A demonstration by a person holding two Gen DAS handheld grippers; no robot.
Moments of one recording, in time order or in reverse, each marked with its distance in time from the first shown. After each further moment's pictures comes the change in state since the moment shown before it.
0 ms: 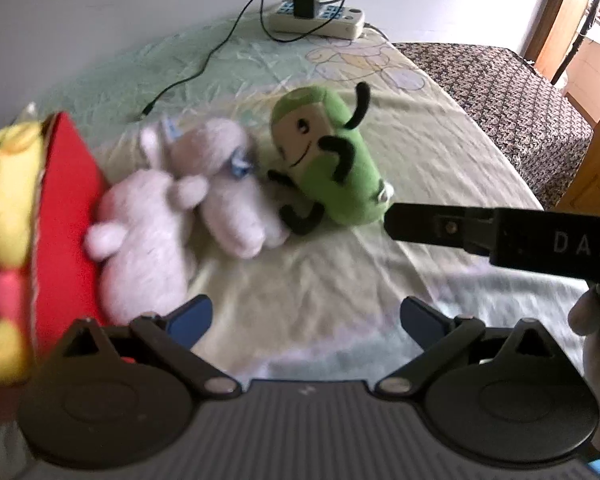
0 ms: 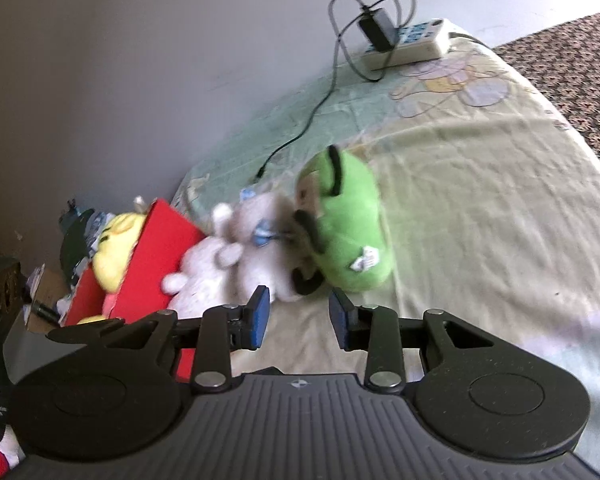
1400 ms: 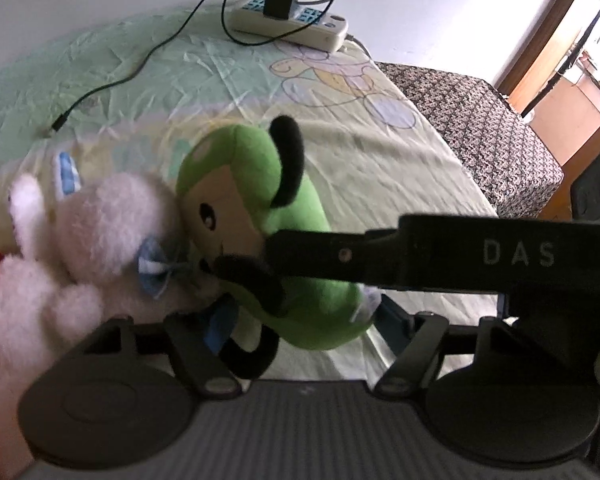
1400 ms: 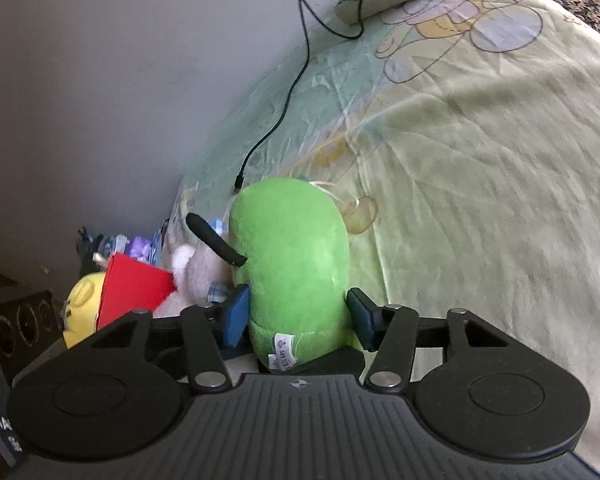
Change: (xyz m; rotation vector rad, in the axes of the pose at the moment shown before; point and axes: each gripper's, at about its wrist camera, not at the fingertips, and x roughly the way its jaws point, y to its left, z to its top) left arm 0.082 0.015 0.061 -0.072 -0.029 -0.206; right arm 0.084 -0.050 0.050 0.163 0.126 0.126
